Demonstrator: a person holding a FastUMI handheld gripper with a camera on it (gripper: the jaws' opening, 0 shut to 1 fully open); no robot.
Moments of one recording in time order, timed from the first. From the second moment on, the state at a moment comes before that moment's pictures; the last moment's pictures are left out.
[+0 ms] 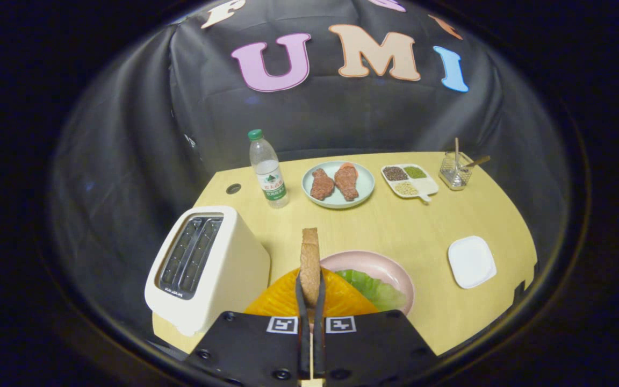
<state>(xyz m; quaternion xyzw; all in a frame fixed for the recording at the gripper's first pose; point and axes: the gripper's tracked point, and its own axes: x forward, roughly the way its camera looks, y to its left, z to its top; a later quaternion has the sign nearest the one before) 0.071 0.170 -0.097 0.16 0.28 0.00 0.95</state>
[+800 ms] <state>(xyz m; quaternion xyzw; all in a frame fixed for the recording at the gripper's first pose) 0.062 0.120 -0.172 0.33 0.27 -0.03 0.90</state>
